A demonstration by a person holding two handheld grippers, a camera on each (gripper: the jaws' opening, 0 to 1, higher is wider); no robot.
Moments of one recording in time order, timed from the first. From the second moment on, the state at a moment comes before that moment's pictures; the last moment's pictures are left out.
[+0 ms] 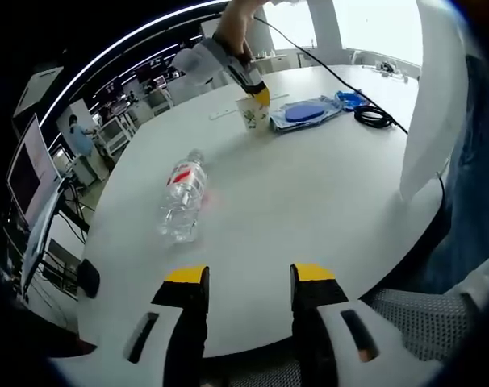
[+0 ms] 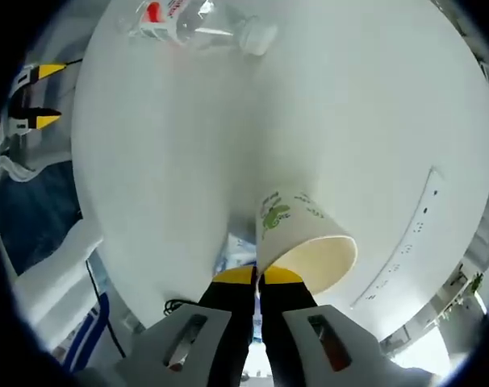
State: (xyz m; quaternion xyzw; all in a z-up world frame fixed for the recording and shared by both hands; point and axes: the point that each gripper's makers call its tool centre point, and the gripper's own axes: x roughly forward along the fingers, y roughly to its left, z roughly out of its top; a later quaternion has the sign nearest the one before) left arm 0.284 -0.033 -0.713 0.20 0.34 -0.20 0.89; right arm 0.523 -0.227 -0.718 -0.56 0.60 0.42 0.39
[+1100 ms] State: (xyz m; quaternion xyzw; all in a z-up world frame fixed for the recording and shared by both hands) left arm 0.284 -0.031 -0.711 0.22 0.34 -0.20 0.89; right arm 0.515 -0.214 -0.714 -0.54 0.56 0.47 0.42
